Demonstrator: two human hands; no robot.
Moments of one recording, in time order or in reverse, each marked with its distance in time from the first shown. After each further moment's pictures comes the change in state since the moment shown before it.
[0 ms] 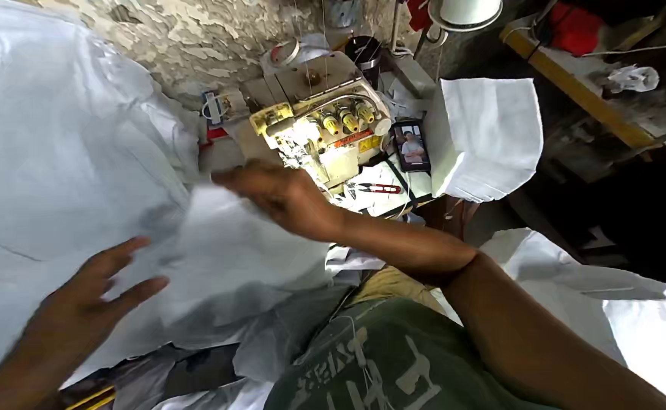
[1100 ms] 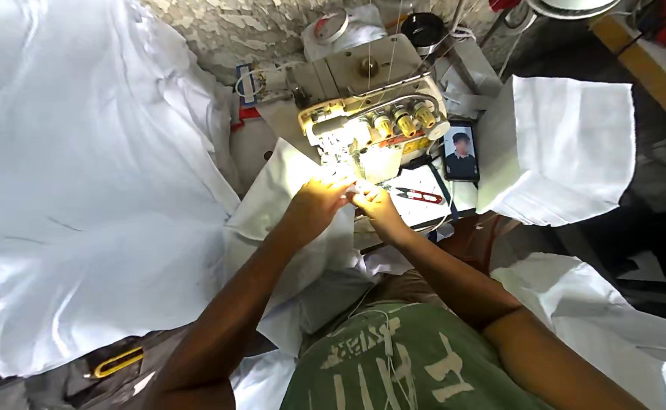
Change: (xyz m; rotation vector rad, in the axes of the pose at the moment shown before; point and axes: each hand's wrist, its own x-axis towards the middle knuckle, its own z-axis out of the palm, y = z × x) left_hand 0.154 0.085 0.152 0.042 -0.058 0.606; right_hand -0.089 0.090 -0.004 0.500 0.148 0.926
